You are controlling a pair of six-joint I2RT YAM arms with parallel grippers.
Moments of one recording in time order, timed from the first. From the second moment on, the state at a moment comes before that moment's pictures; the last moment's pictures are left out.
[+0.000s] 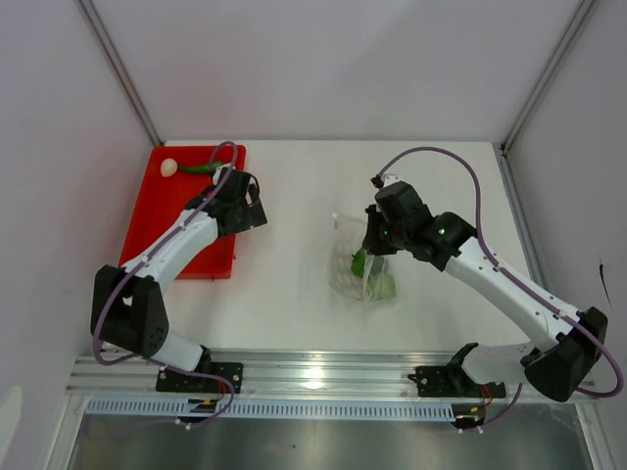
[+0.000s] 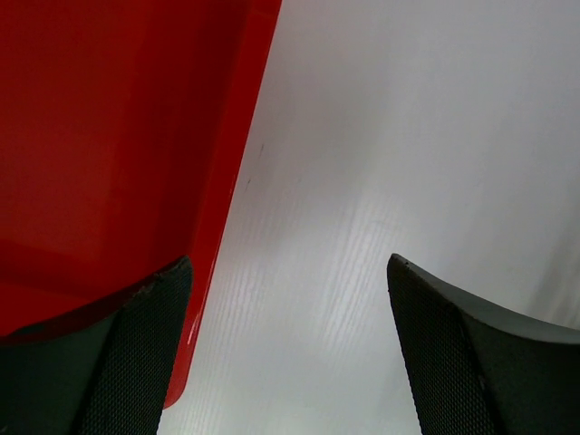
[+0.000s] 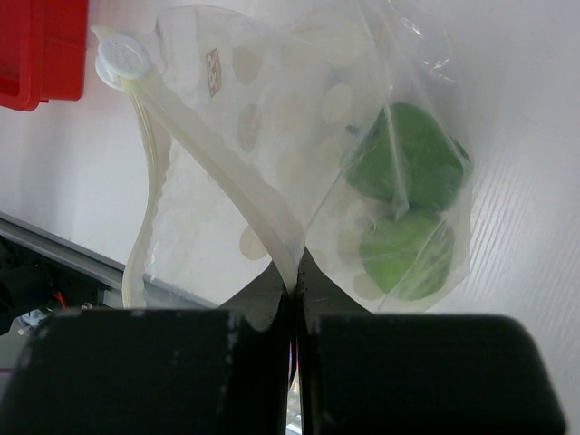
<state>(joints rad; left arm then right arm) -0.32 1.47 1.13 -0.59 -0.29 -0.56 0.74 1.28 1.28 -0.77 0.10 0.54</state>
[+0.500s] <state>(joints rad) -0.24 1.54 1.11 -0.59 -0.26 -0.58 0.73 1.26 1.25 -0.77 0.09 0.51</state>
